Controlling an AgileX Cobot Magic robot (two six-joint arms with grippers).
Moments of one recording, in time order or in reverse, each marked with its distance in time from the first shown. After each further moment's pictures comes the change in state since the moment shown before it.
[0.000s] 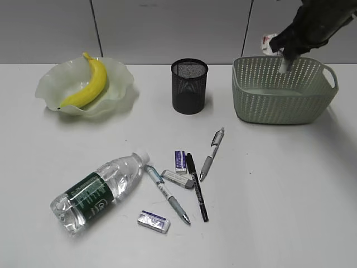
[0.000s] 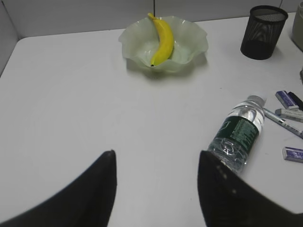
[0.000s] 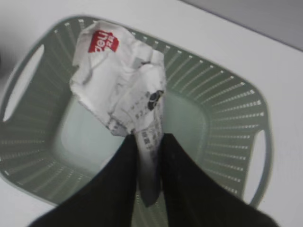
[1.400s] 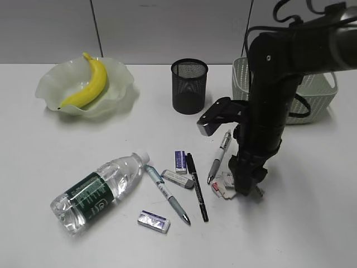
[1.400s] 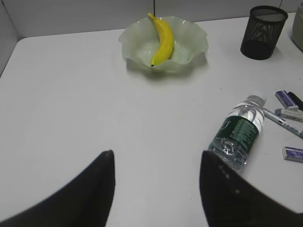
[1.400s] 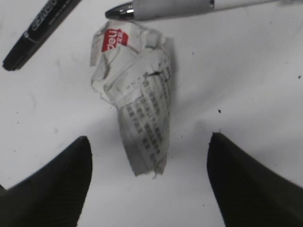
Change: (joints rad) left arm 0.000 0.000 0.000 0.000 0.000 0.001; right arm 0.298 0.030 0.336 0.229 0.293 -0.464
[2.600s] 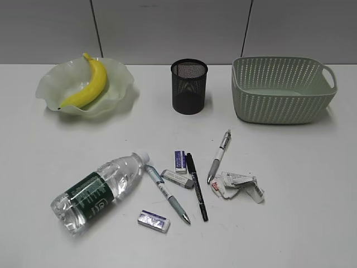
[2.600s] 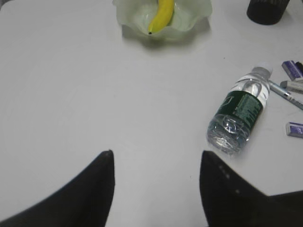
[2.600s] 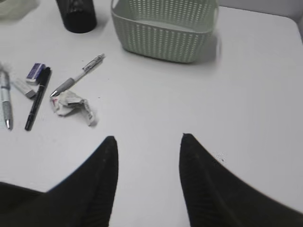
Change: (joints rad) left arm 0.000 0.131 0.000 0.000 -0.001 0.003; right arm -0.460 -1.783 0.708 0.102 -0.017 0.283
